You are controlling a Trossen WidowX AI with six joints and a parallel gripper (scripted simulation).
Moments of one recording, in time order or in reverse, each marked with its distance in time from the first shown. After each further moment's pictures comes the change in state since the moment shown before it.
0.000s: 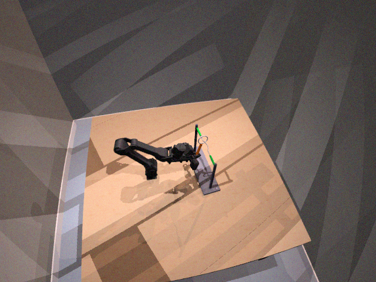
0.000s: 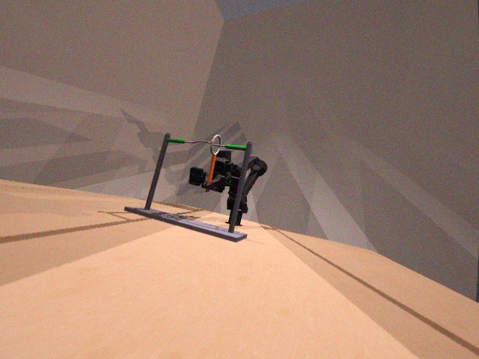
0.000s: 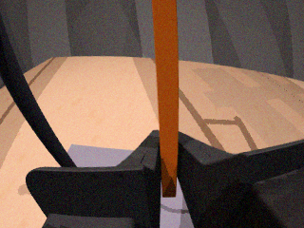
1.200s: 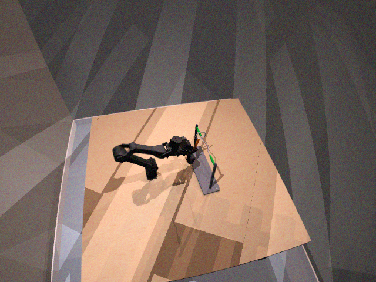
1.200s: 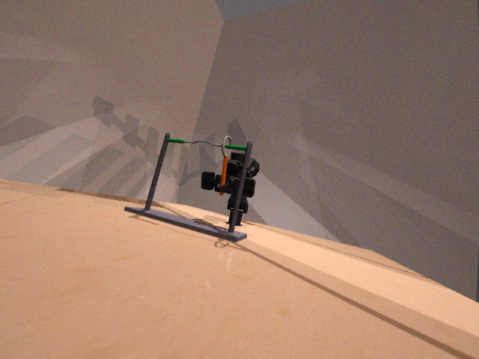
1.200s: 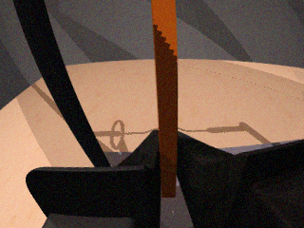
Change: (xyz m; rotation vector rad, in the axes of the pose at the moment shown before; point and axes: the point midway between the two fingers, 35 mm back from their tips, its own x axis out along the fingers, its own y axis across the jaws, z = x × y) arm 0.003 0.048 0.004 0.095 -0.015 -0.009
